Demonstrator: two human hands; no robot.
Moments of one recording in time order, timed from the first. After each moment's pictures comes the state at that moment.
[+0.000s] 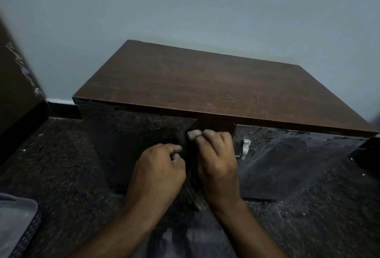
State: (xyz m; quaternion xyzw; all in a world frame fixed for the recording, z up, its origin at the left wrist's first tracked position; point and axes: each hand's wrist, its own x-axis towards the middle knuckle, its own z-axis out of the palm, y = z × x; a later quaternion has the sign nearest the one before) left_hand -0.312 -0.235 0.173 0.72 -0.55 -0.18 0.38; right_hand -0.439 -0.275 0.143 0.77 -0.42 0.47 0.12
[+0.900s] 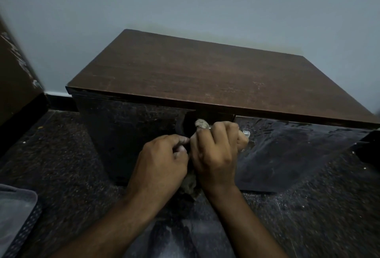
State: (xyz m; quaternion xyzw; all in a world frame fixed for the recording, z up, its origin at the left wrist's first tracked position) left_hand -0.318 -0.236 0.172 0.68 -0.59 -0.20 0.39; right_hand -0.437 -0.282 0.142 0.70 -0.45 0.50 0.25
